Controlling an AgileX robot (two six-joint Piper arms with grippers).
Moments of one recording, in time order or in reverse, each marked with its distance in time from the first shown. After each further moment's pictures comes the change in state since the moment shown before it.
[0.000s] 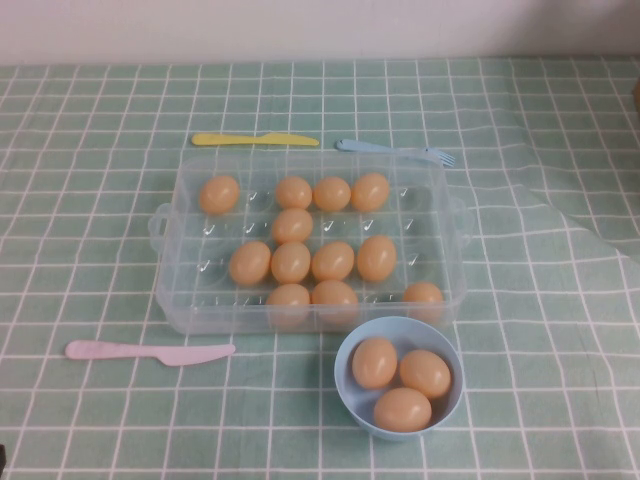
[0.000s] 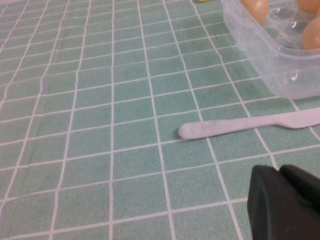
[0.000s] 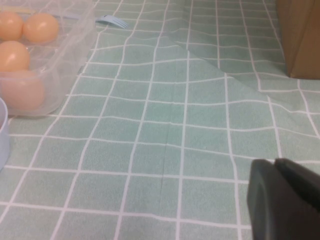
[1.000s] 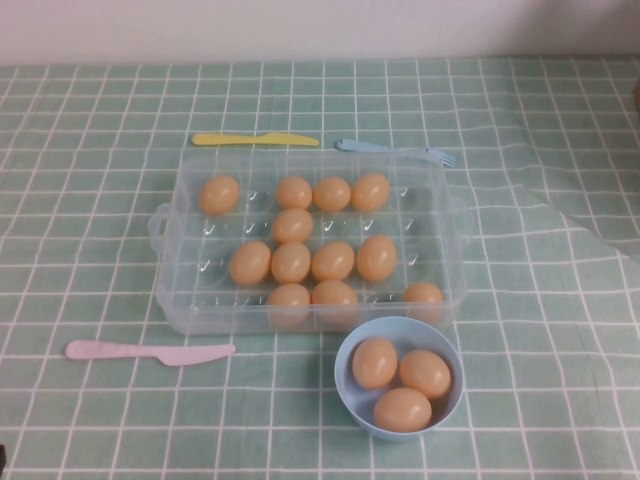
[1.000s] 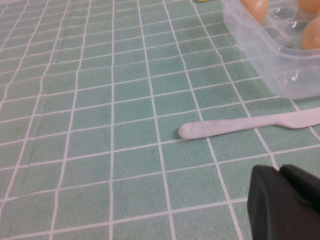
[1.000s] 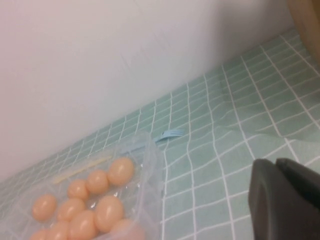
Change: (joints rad) right arm 0.000 0.000 0.000 0.552 -0.227 0.000; left arm 0.000 0.000 0.000 0.000 0.000 0.000
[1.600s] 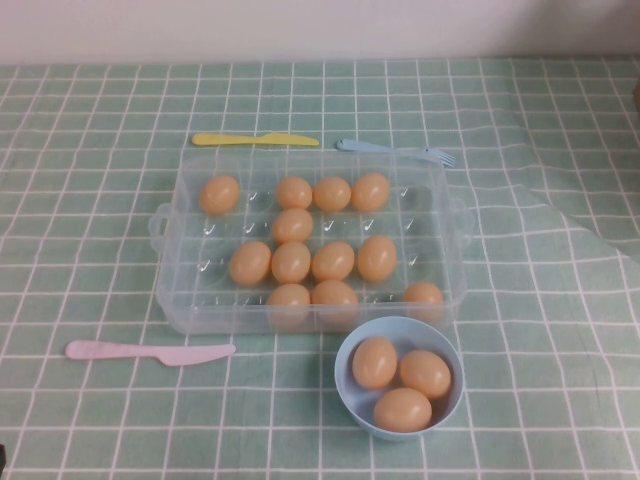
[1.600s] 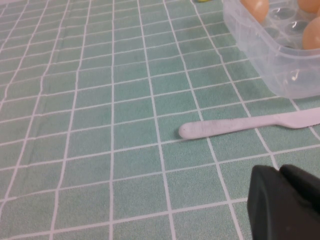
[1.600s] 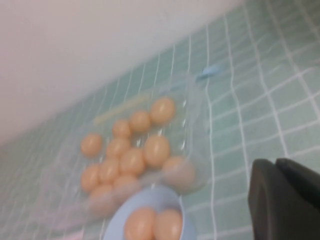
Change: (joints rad) right arm 0.000 0.125 -0.120 0.095 0.212 0.000; left arm 0.000 0.000 0.000 0.000 0.000 0.000
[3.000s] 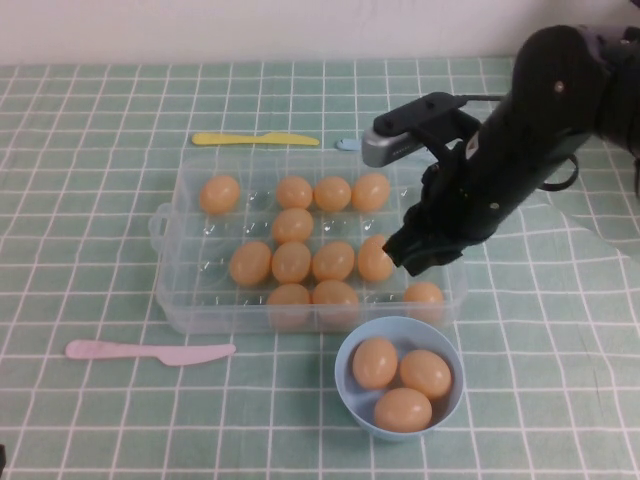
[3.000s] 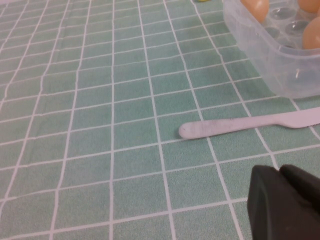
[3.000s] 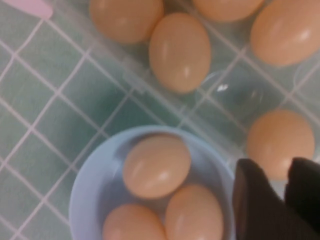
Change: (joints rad) right arm 0.478 1.652 -1.411 -0.623 0.695 -0.057; left arm 0.000 0.000 0.000 0.000 0.000 0.000
